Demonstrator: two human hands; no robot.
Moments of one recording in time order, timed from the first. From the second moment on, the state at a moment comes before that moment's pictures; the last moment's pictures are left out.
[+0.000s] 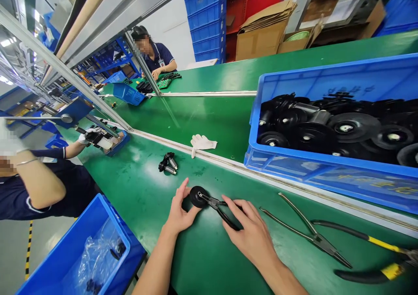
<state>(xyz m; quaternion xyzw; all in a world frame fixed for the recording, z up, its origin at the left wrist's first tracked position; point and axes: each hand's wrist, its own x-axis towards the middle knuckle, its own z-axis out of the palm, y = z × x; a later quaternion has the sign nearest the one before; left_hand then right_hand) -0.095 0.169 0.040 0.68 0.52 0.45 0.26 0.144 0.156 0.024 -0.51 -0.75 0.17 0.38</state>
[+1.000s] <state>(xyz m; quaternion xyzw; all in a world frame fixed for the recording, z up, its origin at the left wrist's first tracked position) -0.102 0.170 0.035 0.70 0.52 0.47 0.17 0.144 0.156 0.023 -0.48 -0.77 0.11 0.41</state>
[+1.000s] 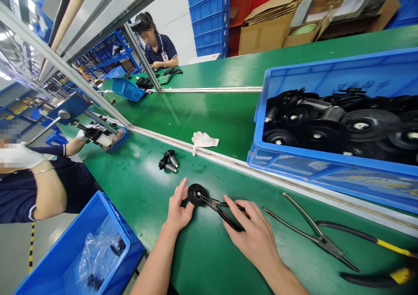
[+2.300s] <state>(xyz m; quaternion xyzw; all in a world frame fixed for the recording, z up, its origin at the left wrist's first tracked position) -0.111 0.172 0.030 0.68 0.50 0.52 0.09 0.142 0.147 0.032 -0.48 -0.79 0.14 0.37</state>
